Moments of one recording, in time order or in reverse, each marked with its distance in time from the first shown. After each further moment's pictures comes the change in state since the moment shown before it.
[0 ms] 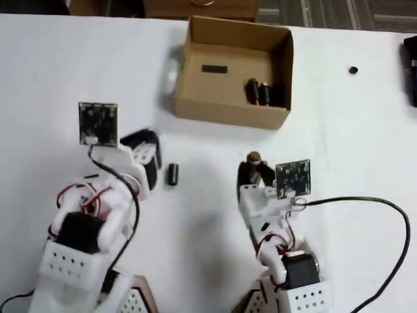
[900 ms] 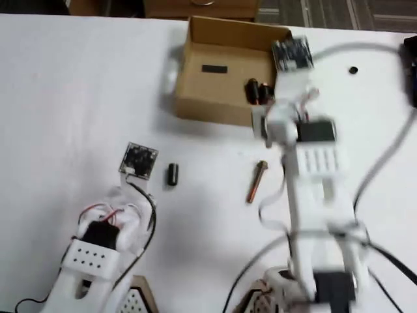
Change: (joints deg) left arm -2.1 -0.2 28.7 -6.5 -17.4; right arm 7.4 91.0 -83.9 25.1 7.1
